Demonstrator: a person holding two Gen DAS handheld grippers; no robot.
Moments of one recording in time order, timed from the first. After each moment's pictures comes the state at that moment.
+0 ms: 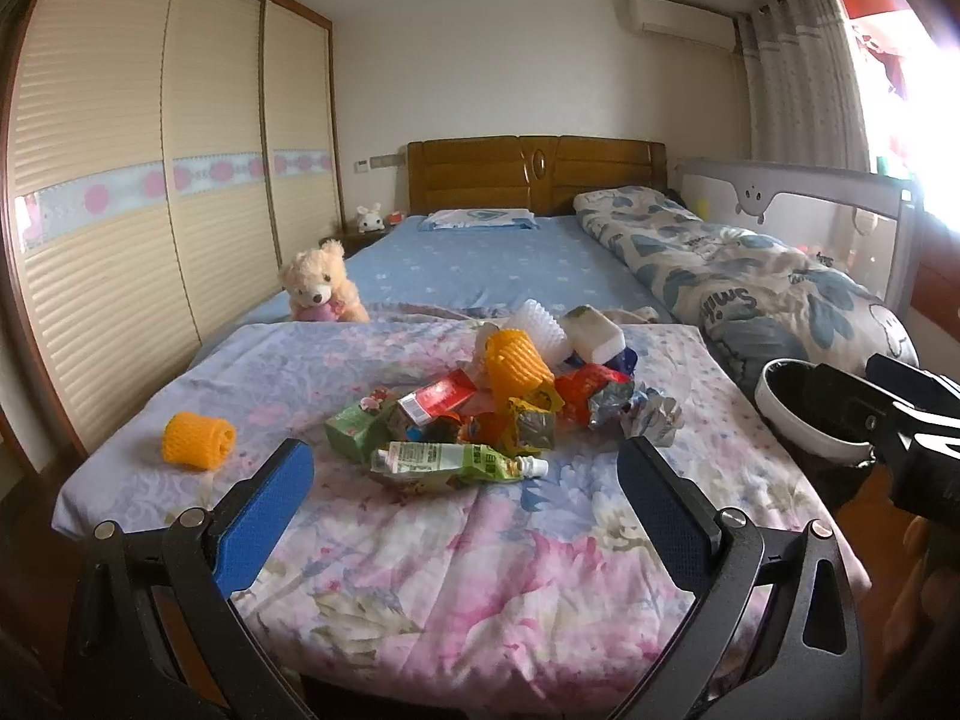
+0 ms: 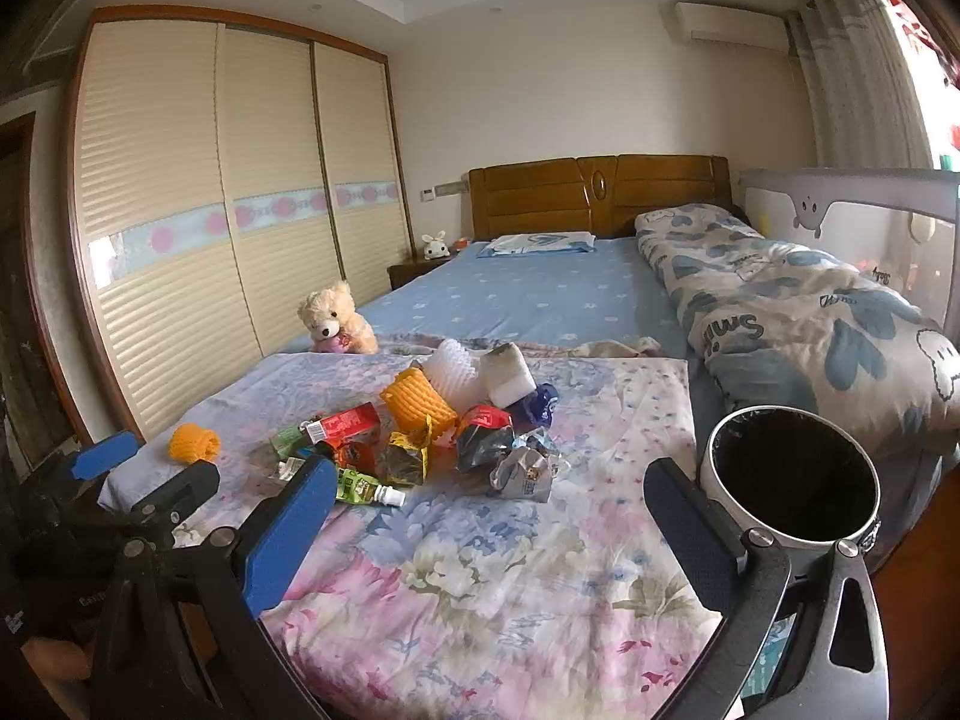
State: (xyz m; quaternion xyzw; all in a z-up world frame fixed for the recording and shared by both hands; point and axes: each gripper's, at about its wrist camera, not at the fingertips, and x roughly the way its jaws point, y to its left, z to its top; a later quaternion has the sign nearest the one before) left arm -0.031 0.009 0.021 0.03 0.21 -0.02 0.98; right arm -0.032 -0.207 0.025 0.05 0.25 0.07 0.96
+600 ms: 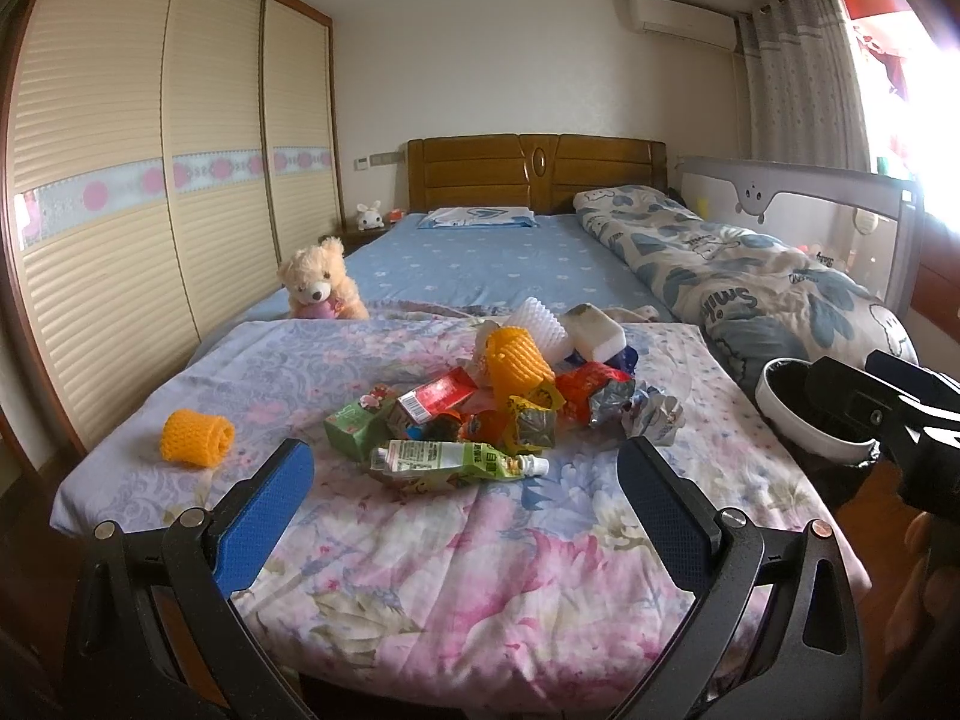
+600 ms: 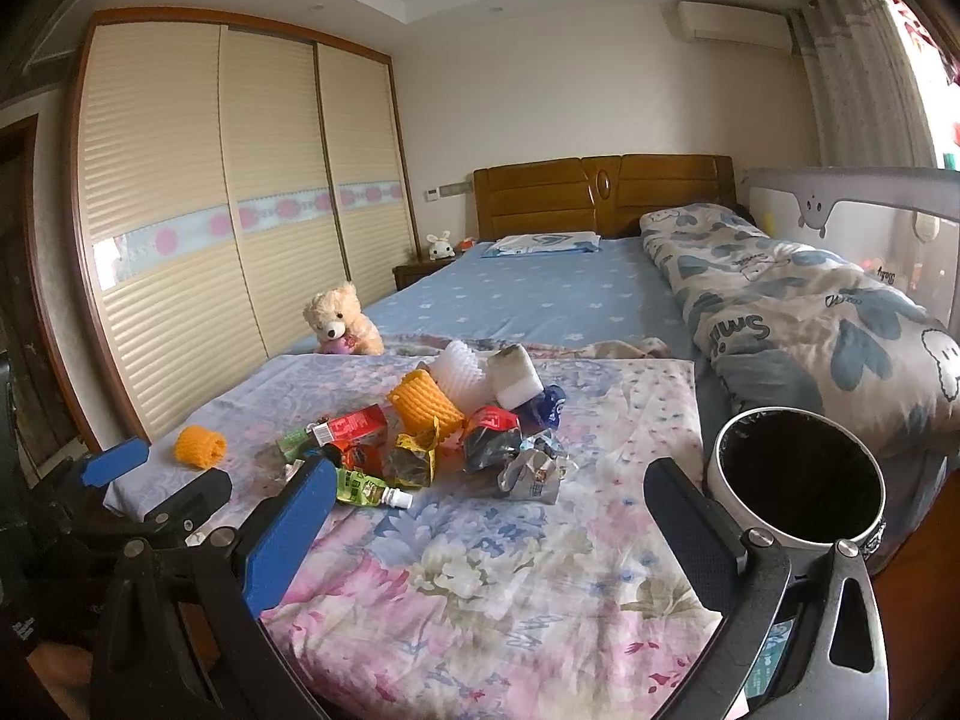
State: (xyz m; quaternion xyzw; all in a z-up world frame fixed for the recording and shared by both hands) left arm -0.031 0.007 0.018 0.03 0.21 -0.02 0.98; right arm -0.028 -0.208 0.025 0.06 0.25 0.08 0.96
